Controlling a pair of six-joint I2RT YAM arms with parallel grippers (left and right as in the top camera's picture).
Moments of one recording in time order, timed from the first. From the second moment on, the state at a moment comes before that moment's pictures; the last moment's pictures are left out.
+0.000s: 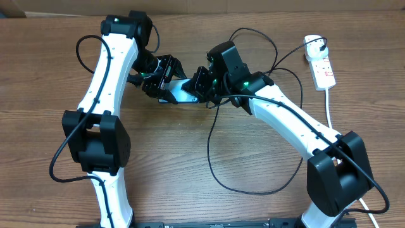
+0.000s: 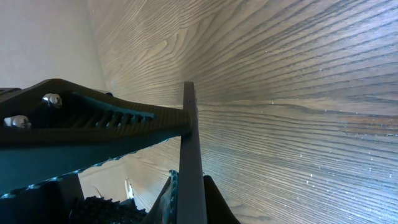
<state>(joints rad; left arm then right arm) -0.15 2.15 2.06 -1.56 0.61 -1.38 0.56 1.85 1.42 -0.39 -0.48 1.03</state>
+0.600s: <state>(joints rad) -0.15 2.15 2.06 -1.56 0.58 -1.38 0.53 1.85 1.42 -0.40 -0.47 1.02</state>
